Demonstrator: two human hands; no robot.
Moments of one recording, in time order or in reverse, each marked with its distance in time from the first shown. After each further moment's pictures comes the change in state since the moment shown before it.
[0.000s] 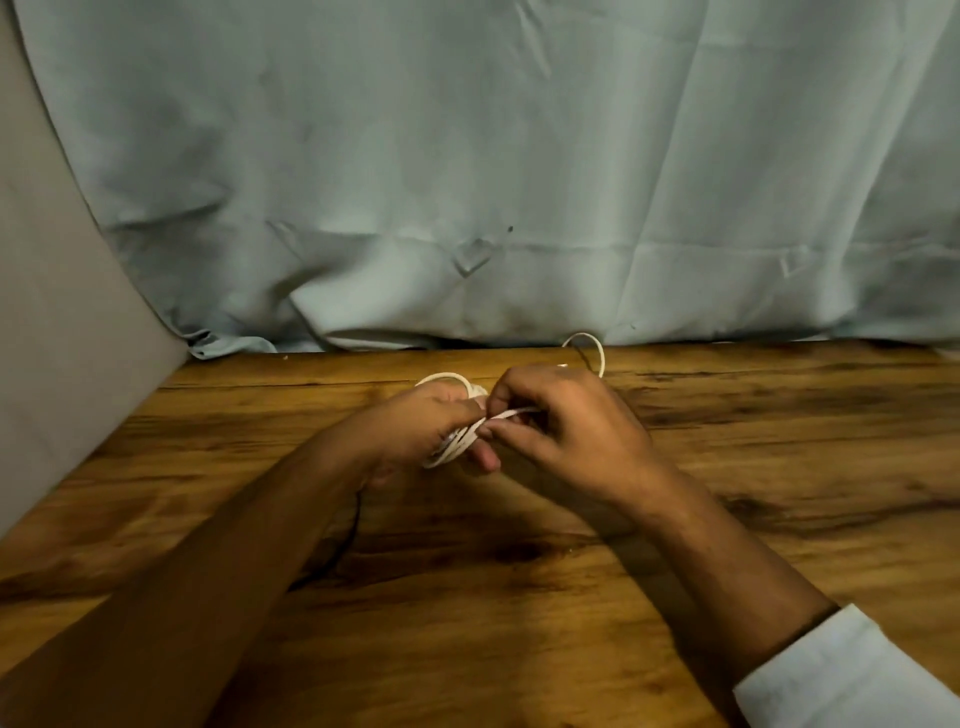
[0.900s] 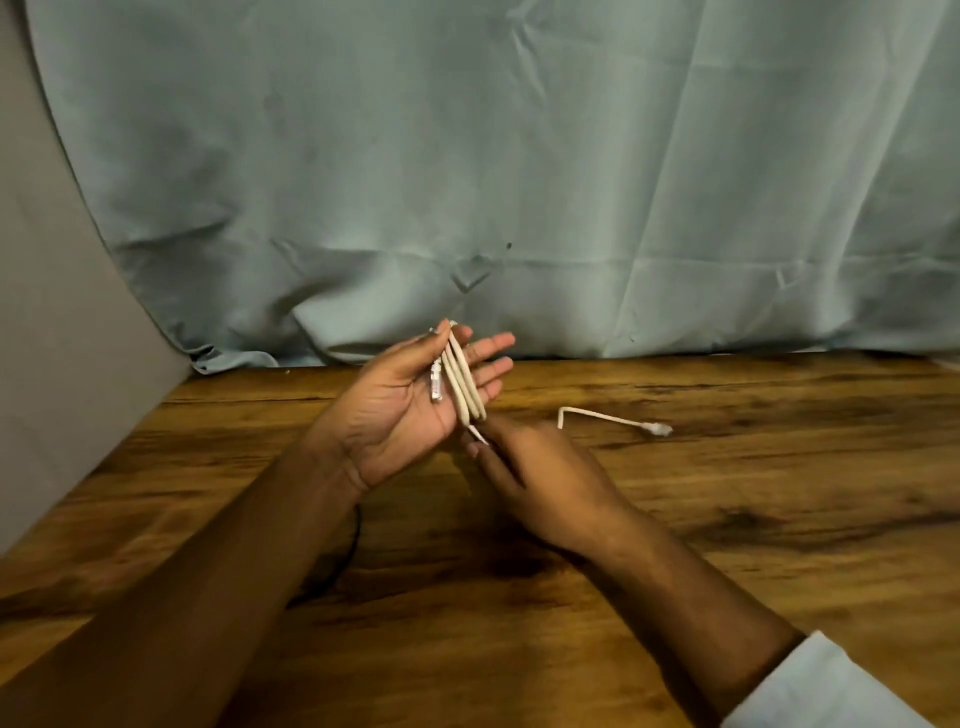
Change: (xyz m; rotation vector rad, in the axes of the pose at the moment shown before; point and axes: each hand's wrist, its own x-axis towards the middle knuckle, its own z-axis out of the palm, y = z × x) left_hand 0.004 0.018 -0.013 -0.941 -0.144 0.246; right_hand -0.005 -0.008 0.036 -0.017 -0.080 0.097
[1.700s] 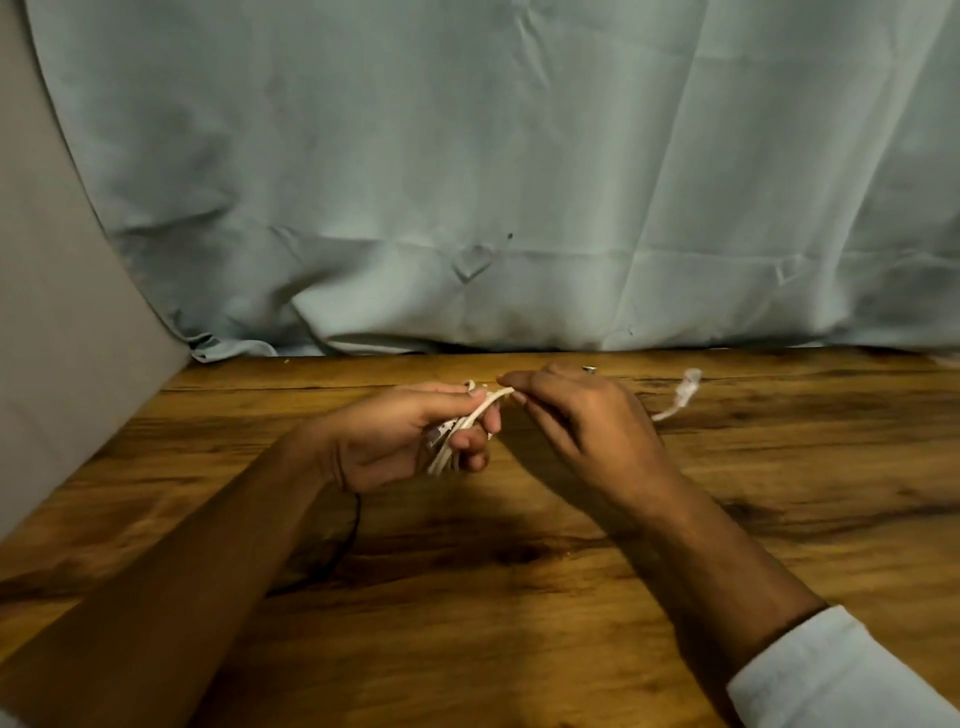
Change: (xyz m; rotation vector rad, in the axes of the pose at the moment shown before) left_hand -0.014 -0.008 -0.019 0.505 -0.121 -0.309; right_hand -0.003 0.028 -0.036 -0.124 0.171 -0.056
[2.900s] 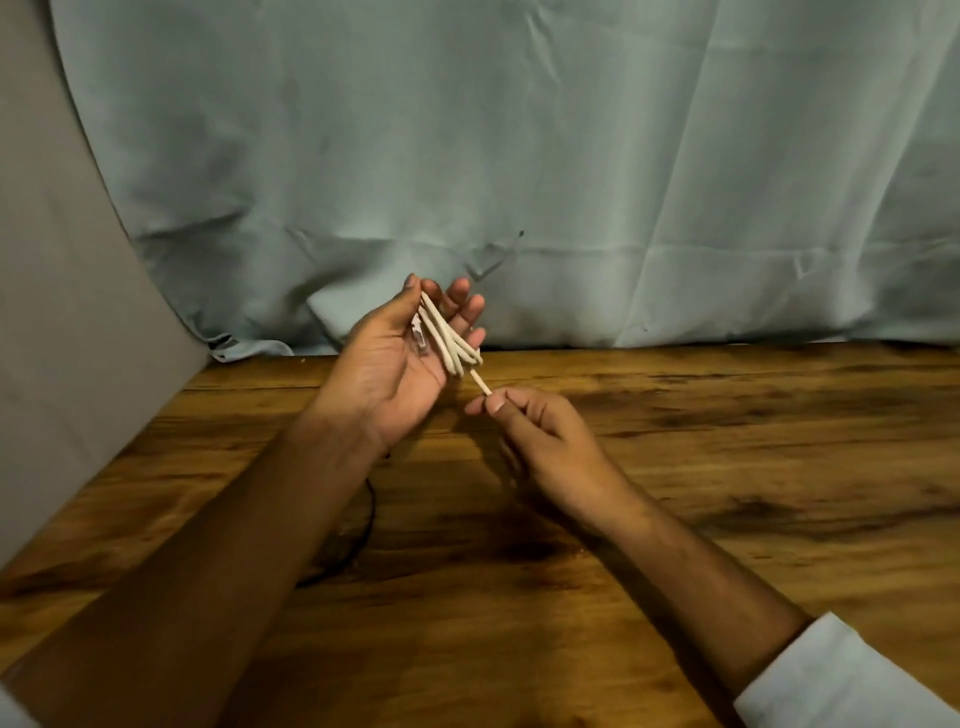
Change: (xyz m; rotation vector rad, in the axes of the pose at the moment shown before) left_hand 0.003 0.042 0.013 -0.654 0.432 0.393; right_hand 0.003 -0.036 0.044 0.986 -0.095 0.440
